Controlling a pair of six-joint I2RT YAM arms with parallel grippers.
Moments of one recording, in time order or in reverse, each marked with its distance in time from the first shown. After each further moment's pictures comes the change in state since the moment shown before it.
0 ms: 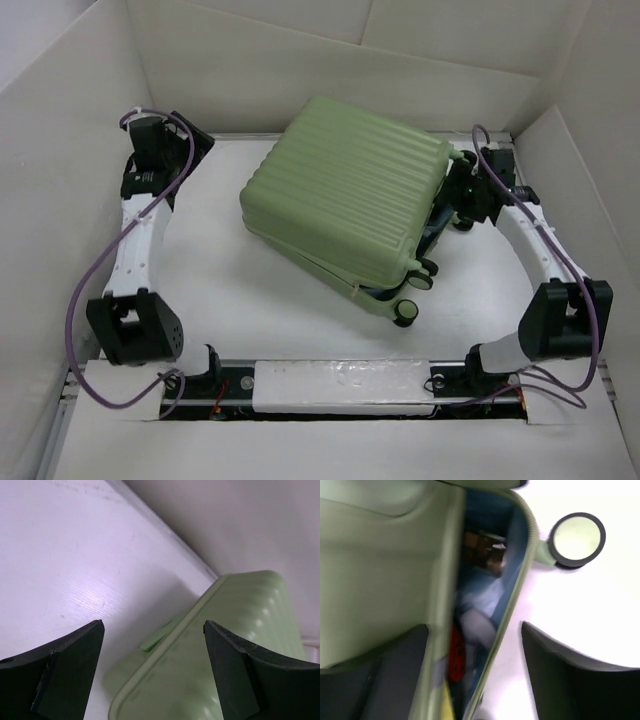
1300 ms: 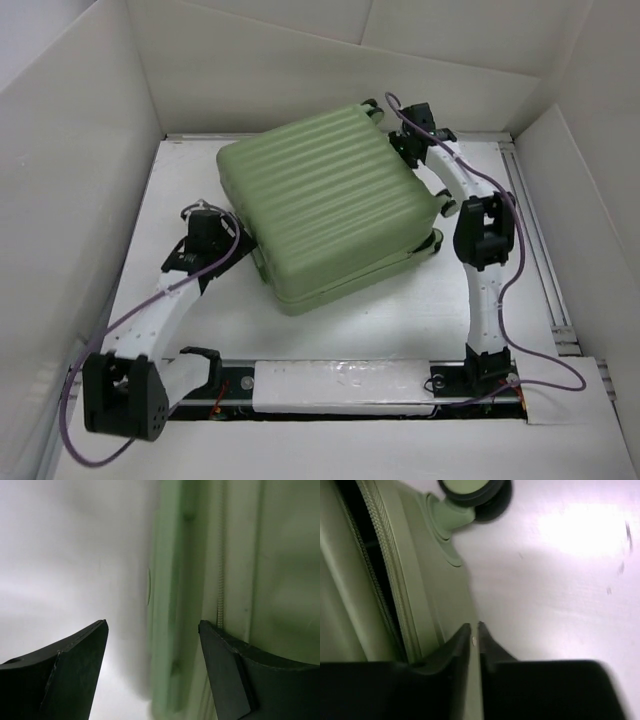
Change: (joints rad) left arm -0.222 -0.285 -0.701 0.077 -0.053 -0.029; right arm 0.210 0.817 0.883 -0.173 -0.079 -0.198
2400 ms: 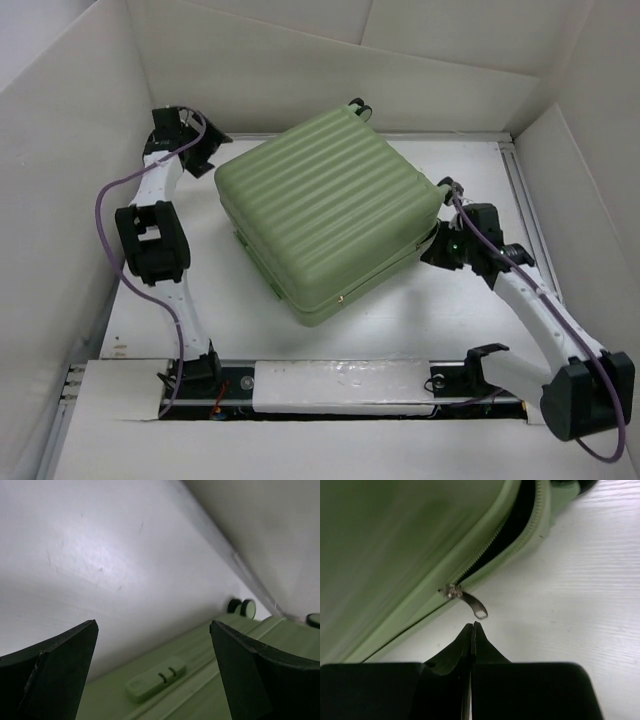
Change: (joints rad) left arm 0.274 0.901 1.147 -0.090 0.275 0.025; right arm -0.028 -1.269 -1.302 0.147 -0.077 0.199
